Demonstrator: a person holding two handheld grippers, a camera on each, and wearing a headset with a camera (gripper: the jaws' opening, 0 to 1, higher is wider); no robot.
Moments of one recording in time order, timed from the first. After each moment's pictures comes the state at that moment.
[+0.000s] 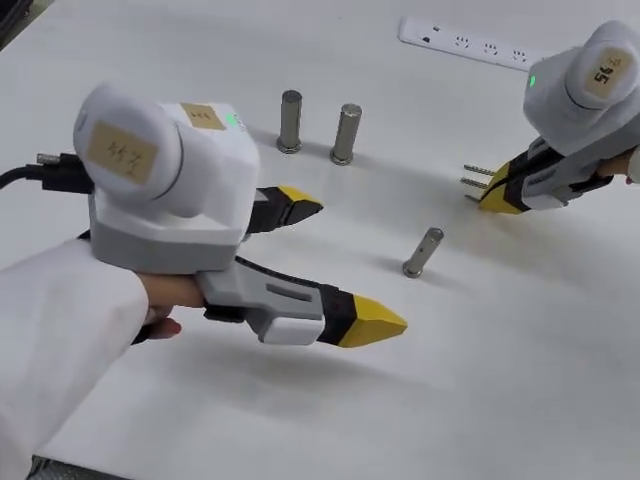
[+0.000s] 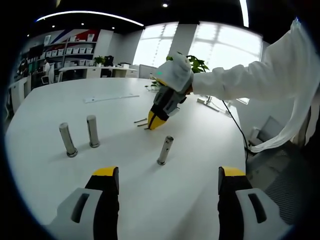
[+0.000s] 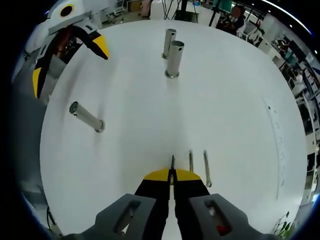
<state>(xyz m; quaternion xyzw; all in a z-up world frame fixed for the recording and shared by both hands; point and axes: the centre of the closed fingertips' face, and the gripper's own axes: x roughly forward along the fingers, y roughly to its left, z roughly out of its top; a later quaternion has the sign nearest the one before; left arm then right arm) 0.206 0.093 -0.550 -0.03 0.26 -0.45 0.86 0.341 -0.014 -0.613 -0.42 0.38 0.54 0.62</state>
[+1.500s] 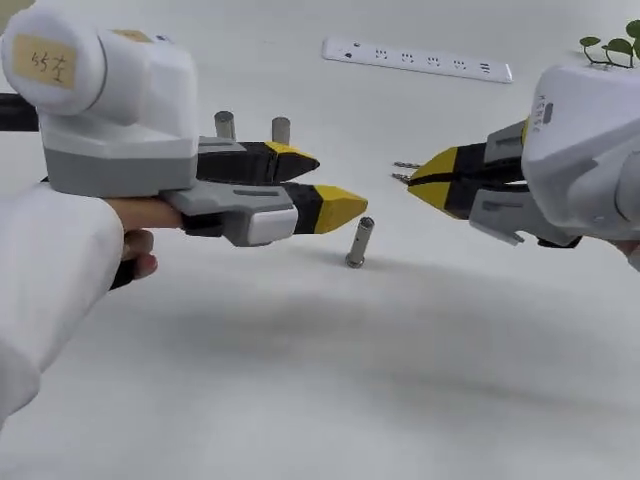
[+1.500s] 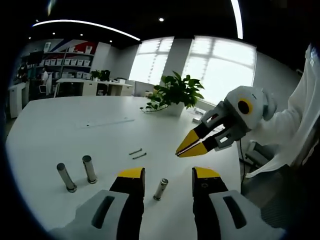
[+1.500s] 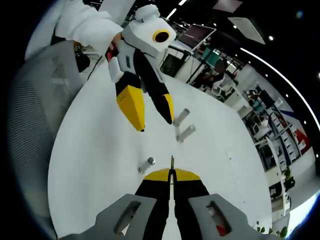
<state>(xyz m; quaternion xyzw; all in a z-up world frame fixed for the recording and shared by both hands) 0.234 0.066 -0.489 -0.06 0.20 -0.47 0.86 0.242 0.023 -0.507 -0.44 0.14 0.51 0.73</state>
